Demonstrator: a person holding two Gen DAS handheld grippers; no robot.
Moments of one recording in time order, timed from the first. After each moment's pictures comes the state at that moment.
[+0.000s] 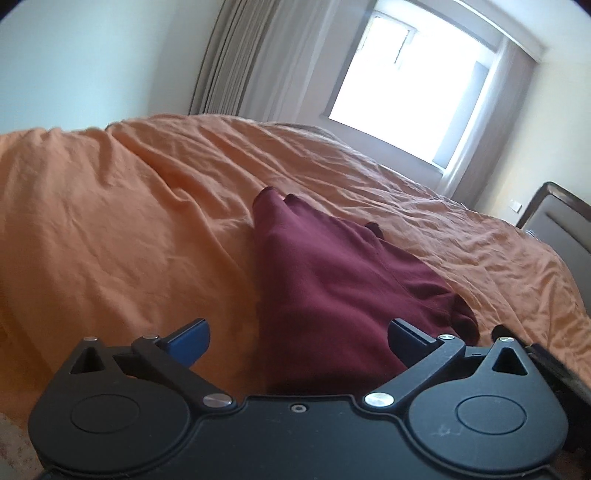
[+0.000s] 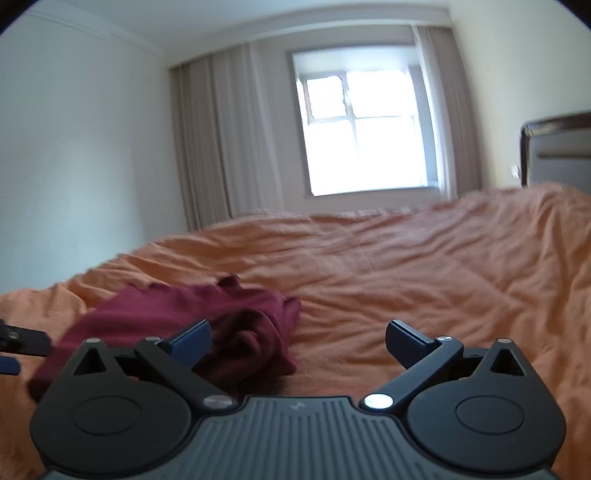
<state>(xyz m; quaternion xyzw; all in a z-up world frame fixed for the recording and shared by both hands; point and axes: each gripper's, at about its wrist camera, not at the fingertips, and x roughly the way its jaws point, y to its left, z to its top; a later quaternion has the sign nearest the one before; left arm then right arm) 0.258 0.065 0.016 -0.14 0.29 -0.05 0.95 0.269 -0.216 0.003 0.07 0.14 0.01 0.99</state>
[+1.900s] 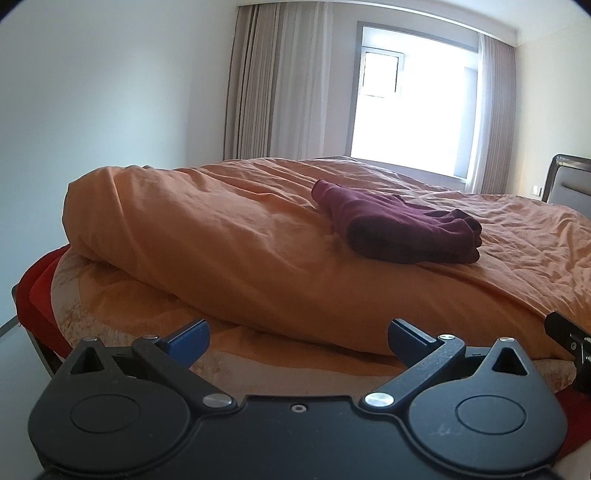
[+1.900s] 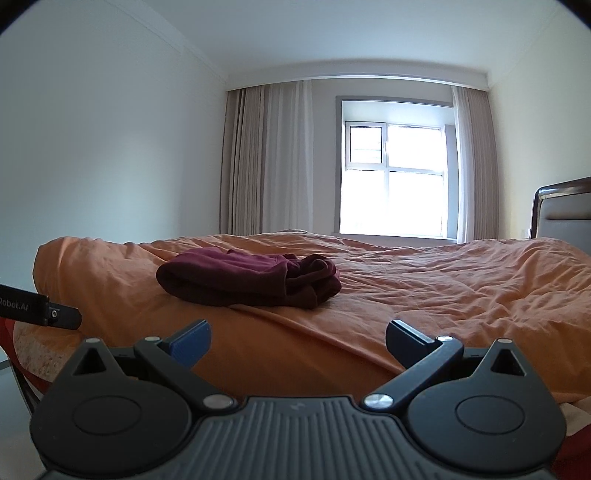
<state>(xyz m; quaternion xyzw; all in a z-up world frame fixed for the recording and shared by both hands) 0.060 0.081 -0.036 -0.03 0.21 0.02 0.98 0.066 -0.173 -0.048 -0.01 0.07 0.05 1.00</state>
